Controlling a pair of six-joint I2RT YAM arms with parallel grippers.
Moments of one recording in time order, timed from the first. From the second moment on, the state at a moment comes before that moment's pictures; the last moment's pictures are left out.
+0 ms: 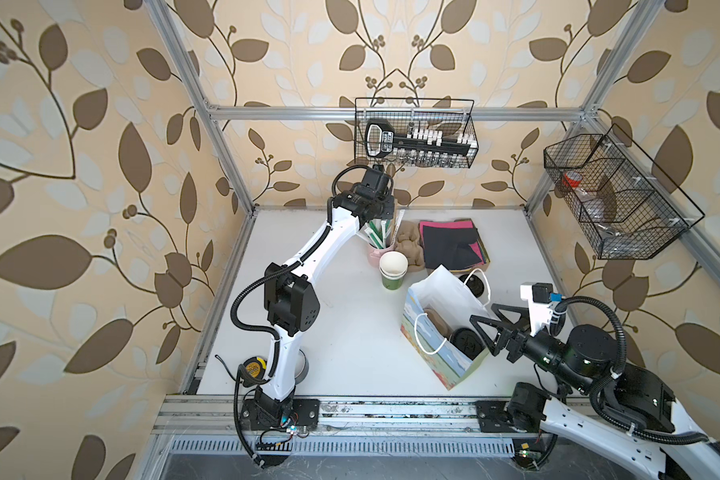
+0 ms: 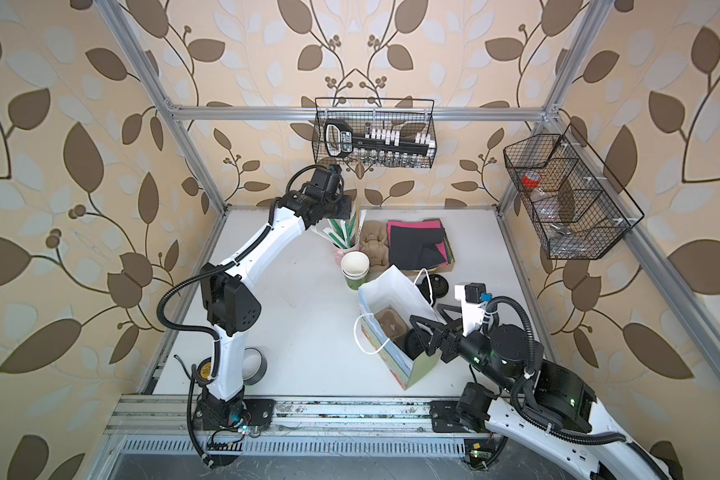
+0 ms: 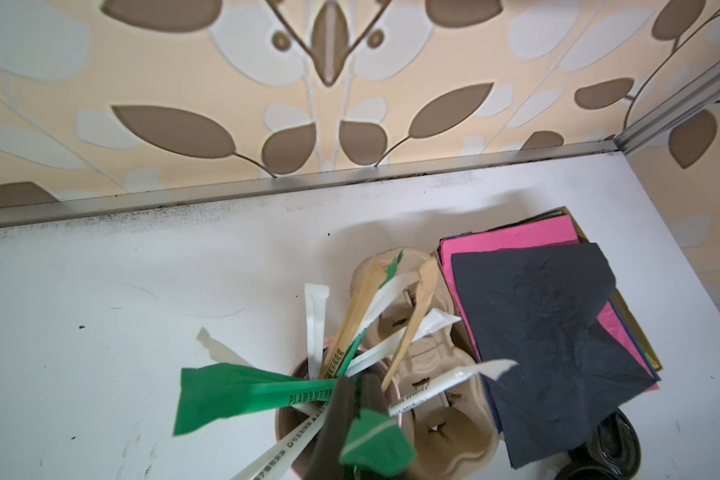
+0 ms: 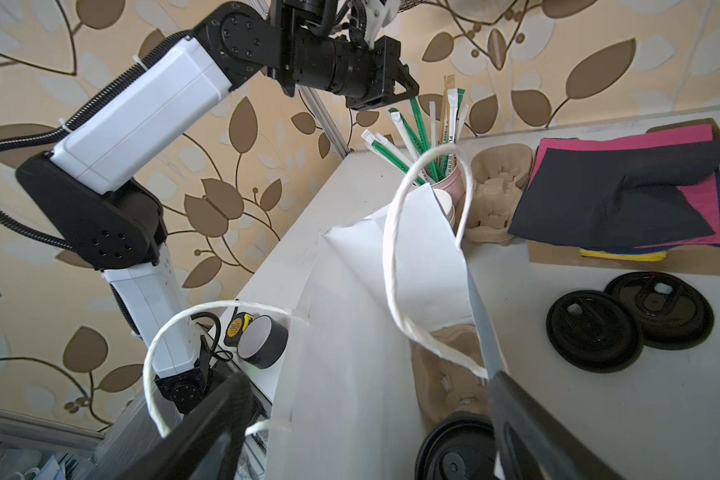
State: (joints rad) left arm -0.50 2.08 2.18 -0.77 -0.12 -0.31; right arm 0.94 0.37 0.86 -0.76 0.27 0.55
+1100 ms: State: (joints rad) left arm -1.07 1.31 1.82 -0.81 -0.34 -0.33; right arm 0.49 0.88 1.39 -0.90 0.30 0.56
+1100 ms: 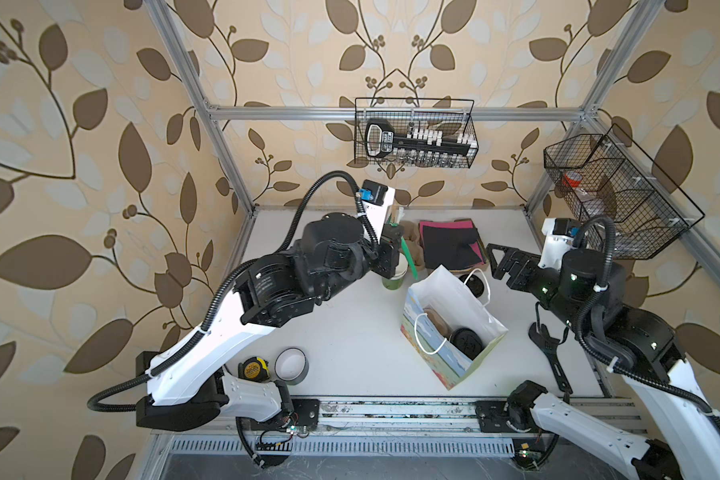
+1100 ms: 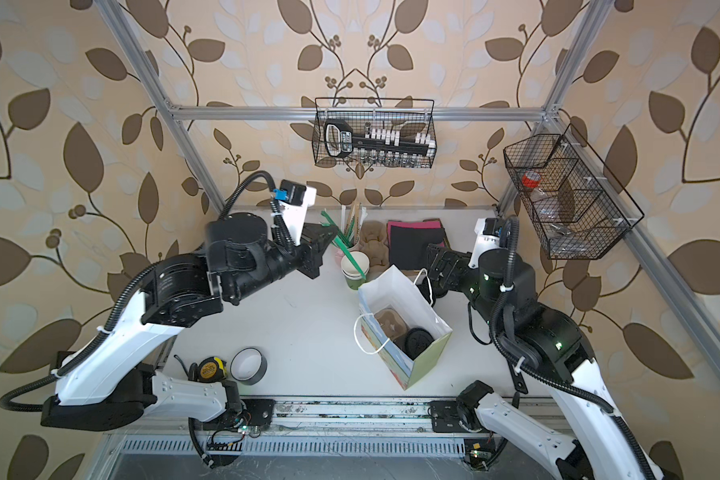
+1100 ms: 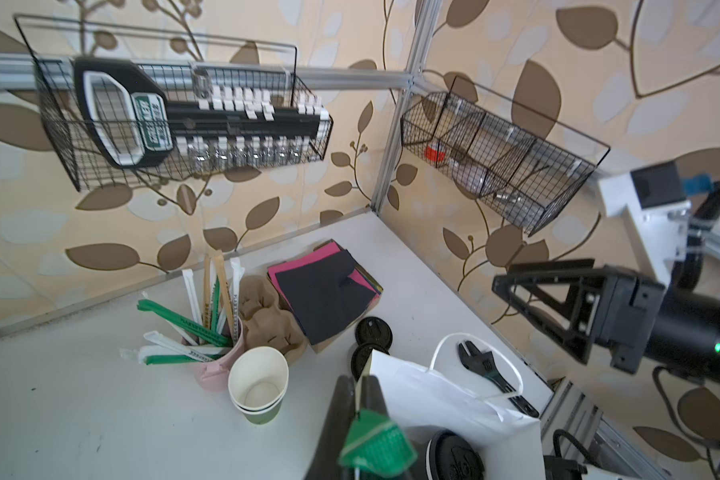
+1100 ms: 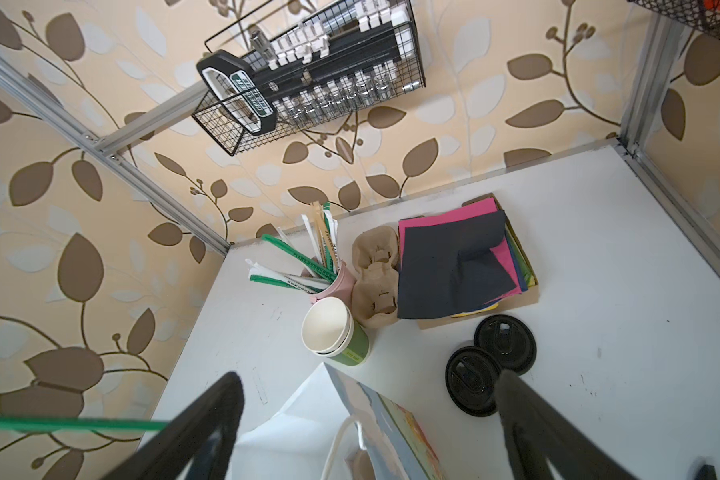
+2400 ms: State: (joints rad) left arm -1.11 1.21 1.52 -0.73 -0.41 -0.25; right arm 0.18 1.87 1.59 -0.68 0.16 0.49
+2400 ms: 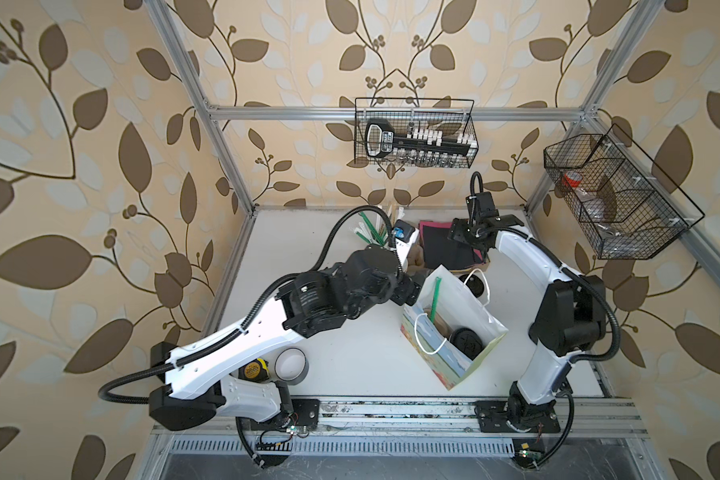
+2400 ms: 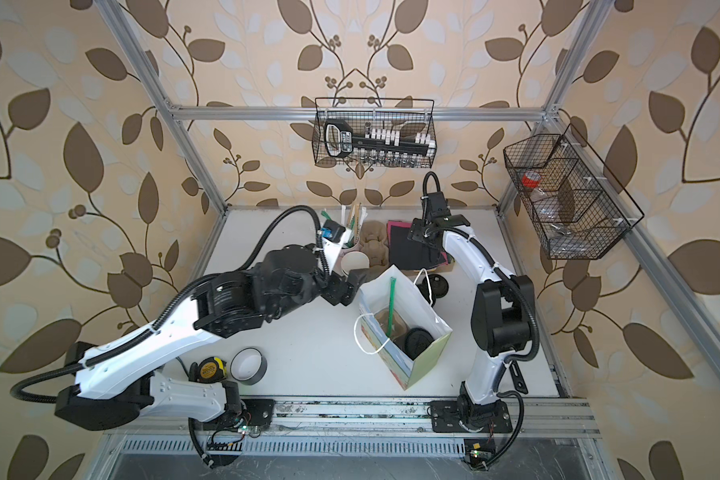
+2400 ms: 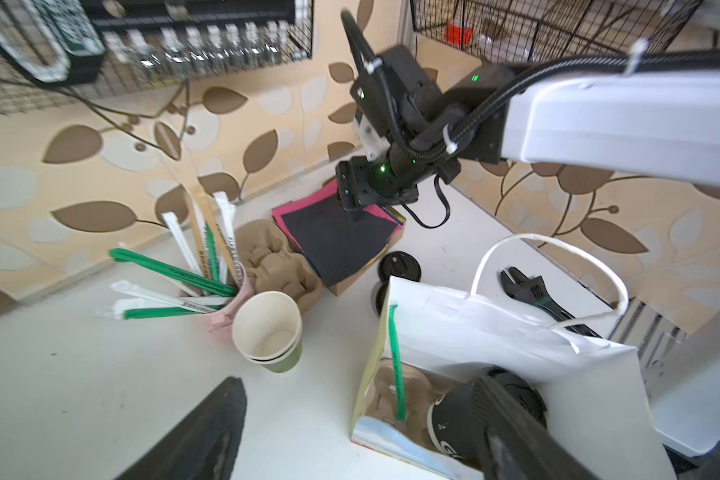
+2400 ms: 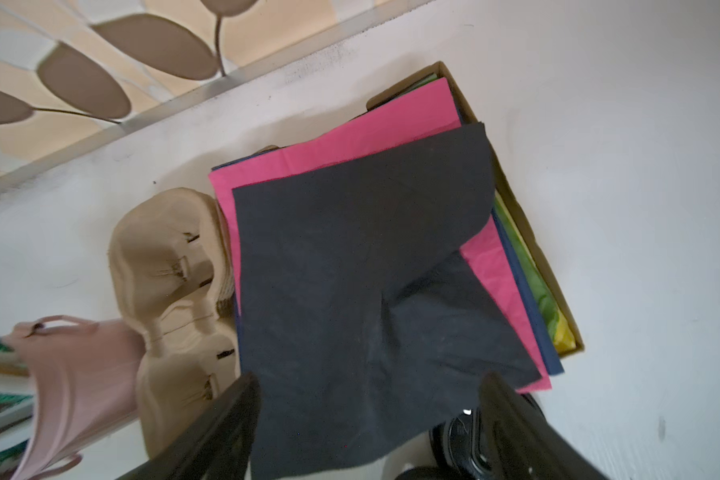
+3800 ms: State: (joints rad) left arm -1.11 1.11 1.27 -0.90 -0.58 -0.26; right arm 0.17 2.13 1.60 -0.57 0.22 0.46
